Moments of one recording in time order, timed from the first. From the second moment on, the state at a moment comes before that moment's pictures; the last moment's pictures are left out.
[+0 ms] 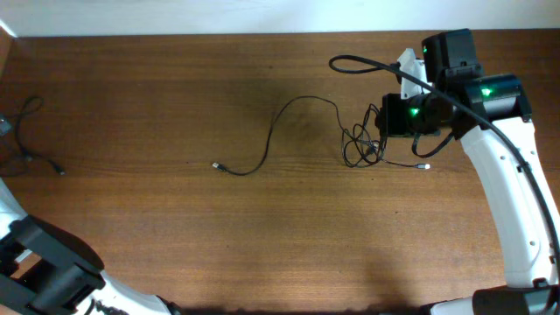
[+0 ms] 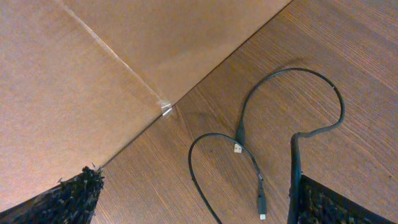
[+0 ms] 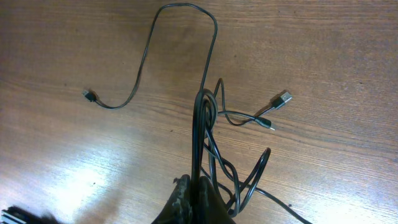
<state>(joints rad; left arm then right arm) 0.77 1.89 1.80 -0.69 -0.21 0.09 0.17 1.61 1.71 -1.22 -0.30 0.16</state>
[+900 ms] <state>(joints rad) 0.77 1.89 1.80 -0.82 0.06 -0.07 0.17 1.61 1.71 -1.23 -0.30 0.16</state>
